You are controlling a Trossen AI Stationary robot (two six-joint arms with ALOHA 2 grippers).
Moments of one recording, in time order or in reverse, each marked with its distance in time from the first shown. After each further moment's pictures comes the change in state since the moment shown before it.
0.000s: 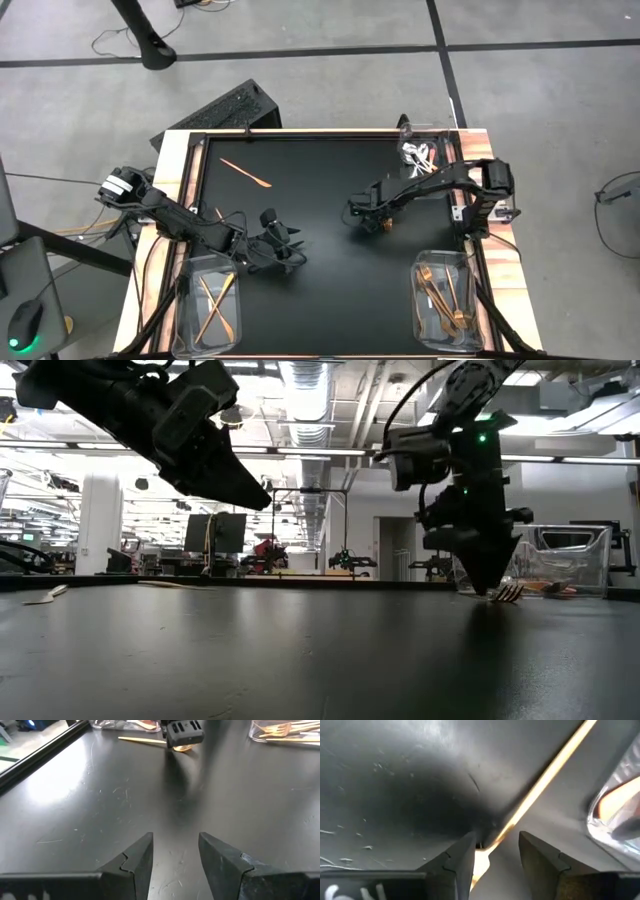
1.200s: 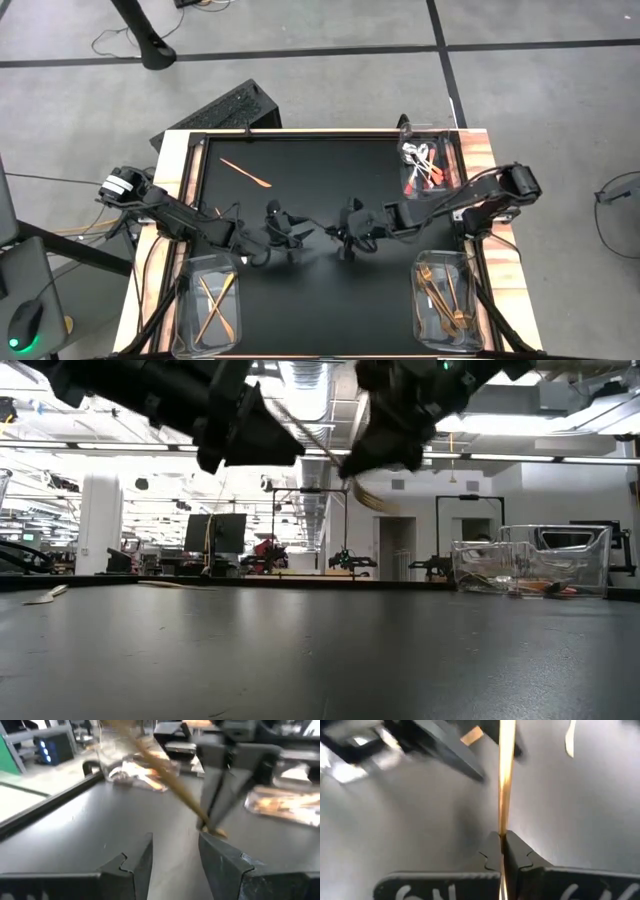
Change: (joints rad) left arm 0.053 0.000 0.000 0.311 -0.043 0.115; right arm 0.279 -0.178 -0.001 0.862 -0.030 -0.535
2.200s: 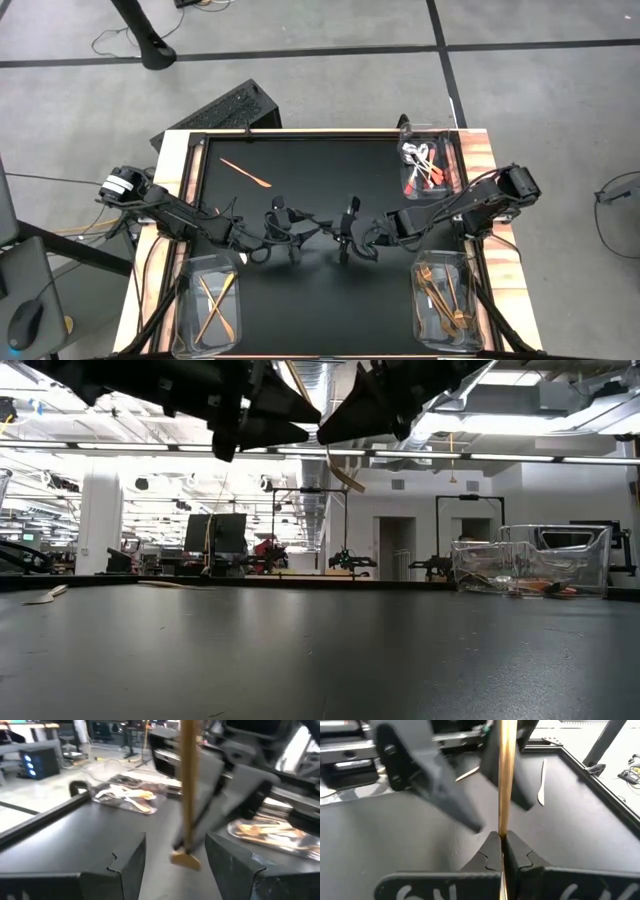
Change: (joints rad) left arm 0.027 0.001 0.000 0.163 0.075 0.056; right arm 0.065 0.017 0.000 0.184 0.228 -0.176
